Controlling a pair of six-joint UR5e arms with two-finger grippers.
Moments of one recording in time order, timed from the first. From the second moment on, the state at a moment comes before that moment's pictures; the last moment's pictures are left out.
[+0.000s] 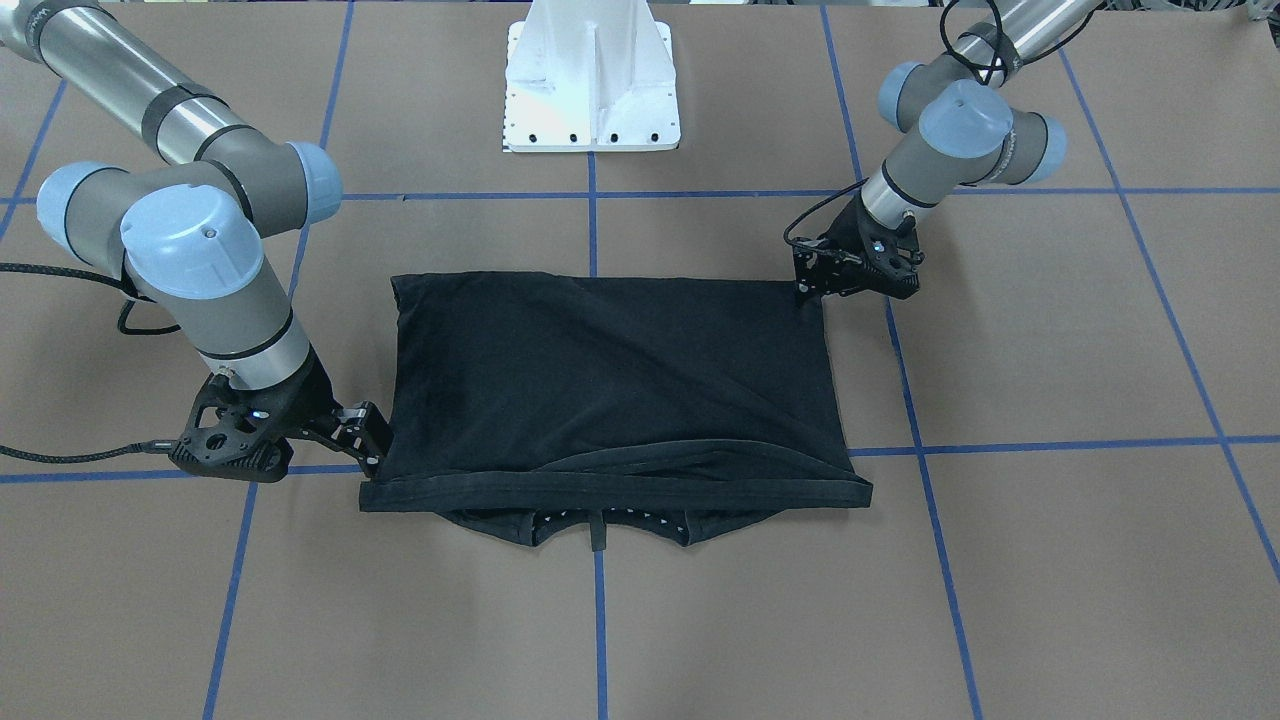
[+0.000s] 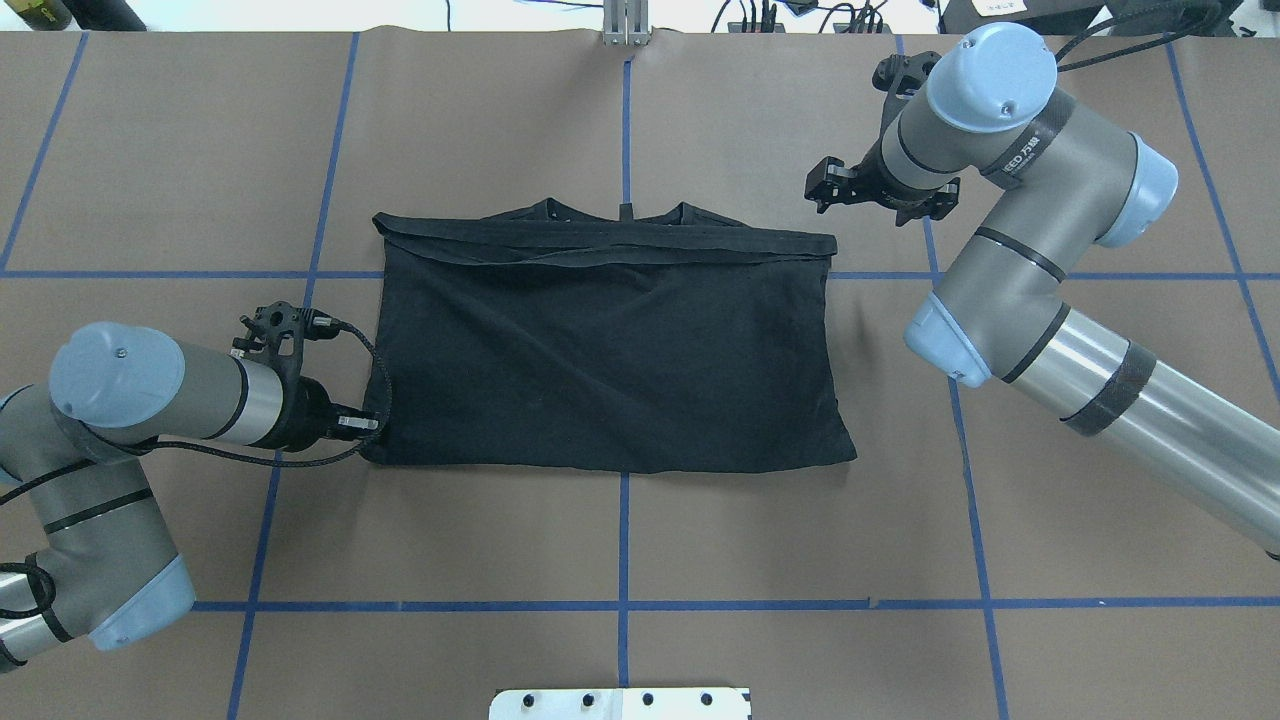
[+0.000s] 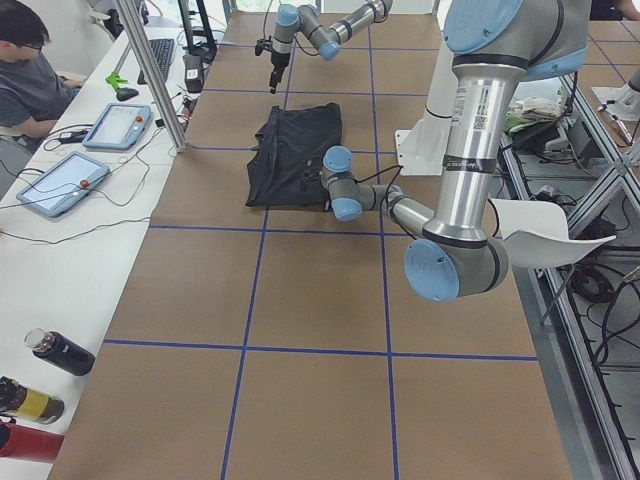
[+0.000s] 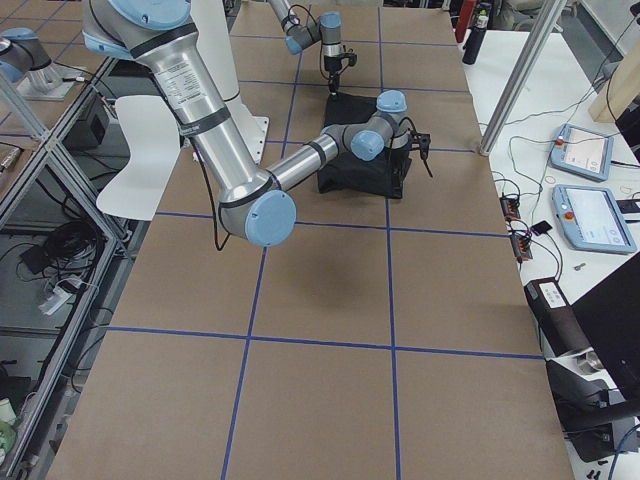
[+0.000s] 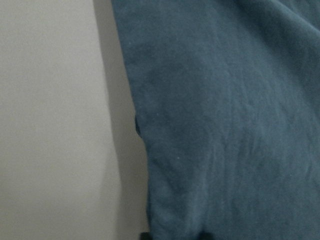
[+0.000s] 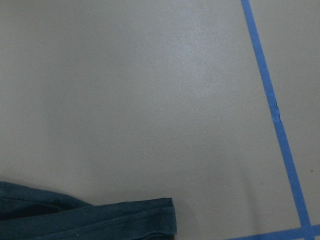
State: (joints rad) left arm -0.56 -1.73 -1.71 -2.36 -1.95 -1.15; right arm 0.84 -1.02 1.52 -1.32 1.91 1.14
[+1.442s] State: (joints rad) left arm -0.84 -2.05 -1.28 -2.31 -1.93 -0.85; right arm 0.84 -1.02 1.52 -1.32 1.91 1.14
